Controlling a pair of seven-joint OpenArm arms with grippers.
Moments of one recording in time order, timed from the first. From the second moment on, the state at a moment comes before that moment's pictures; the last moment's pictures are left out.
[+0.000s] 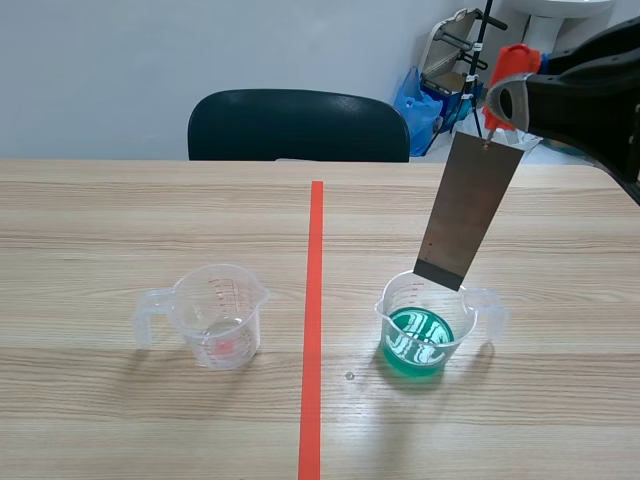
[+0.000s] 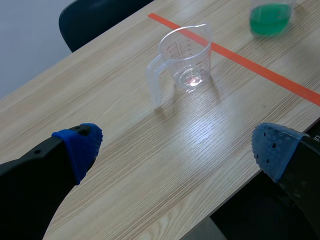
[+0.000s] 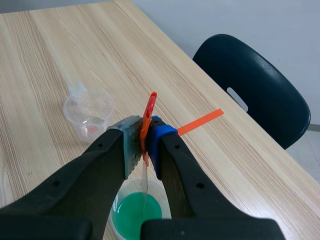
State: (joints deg) left arm 80.3 -28.6 -30.2 102.7 4.0 -19.9 -56.2; right arm -18.4 51.4 10.6 118.4 47.0 40.8 -13.4
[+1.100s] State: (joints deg) left arm 80.3 -28.6 -30.2 102.7 4.0 -19.9 -56.2; right arm -18.4 51.4 10.6 118.4 45.5 40.8 -13.4
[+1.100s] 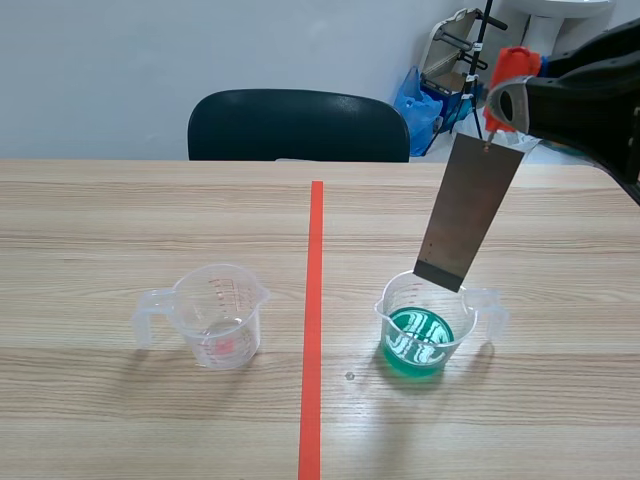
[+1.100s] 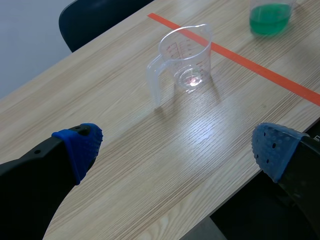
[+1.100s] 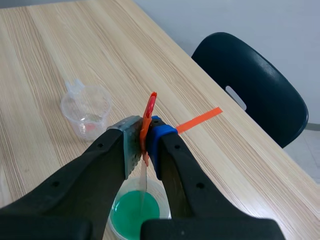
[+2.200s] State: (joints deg) left arm 80.3 -28.6 -30.2 102.7 4.0 -19.9 -56.2; right arm -18.3 50.1 5.5 110.5 36.6 43.4 -1.2
